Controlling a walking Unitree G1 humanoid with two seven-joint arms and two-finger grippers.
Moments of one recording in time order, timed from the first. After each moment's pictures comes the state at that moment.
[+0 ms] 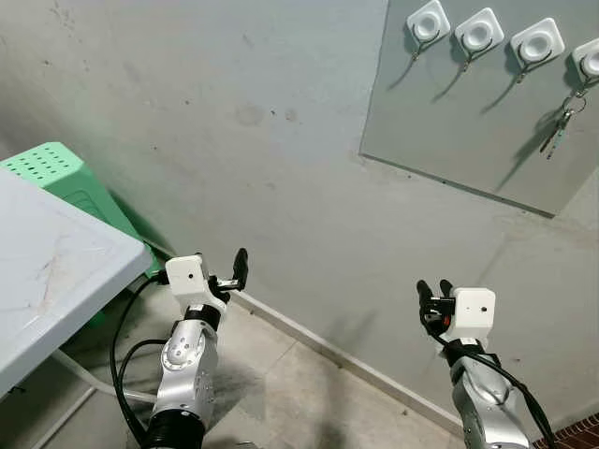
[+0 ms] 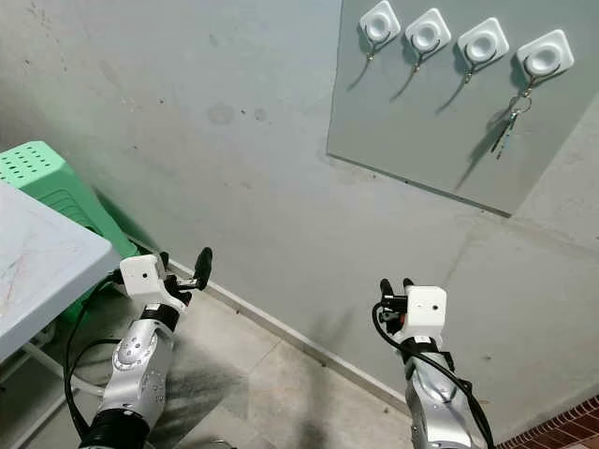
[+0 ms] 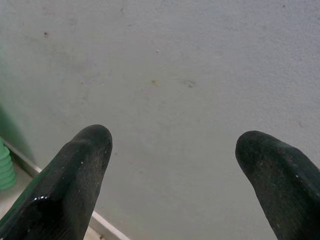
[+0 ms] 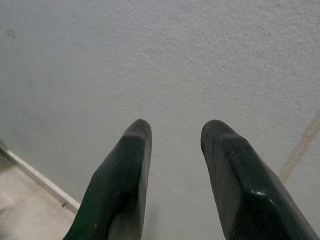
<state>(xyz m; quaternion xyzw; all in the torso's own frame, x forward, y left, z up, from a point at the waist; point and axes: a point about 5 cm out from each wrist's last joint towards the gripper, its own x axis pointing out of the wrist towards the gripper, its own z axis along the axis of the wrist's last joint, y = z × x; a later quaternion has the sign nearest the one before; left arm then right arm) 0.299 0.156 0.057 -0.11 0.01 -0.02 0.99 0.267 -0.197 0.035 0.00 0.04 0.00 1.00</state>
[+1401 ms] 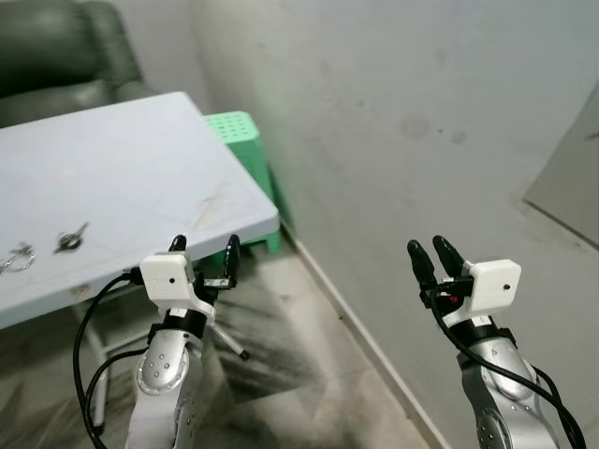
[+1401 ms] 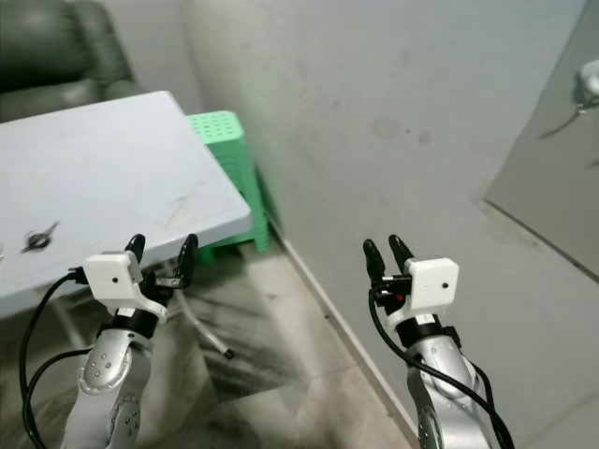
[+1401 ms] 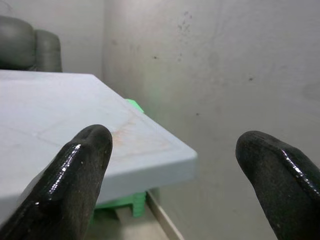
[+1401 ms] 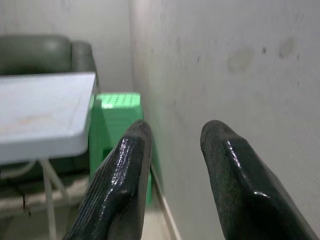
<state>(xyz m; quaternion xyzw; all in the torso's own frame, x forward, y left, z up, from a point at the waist) 0.263 0.141 0.115 -0.08 -0.08 -0.06 0.99 0.249 -0.179 0.114 0.02 -0.07 0.08 0.99</state>
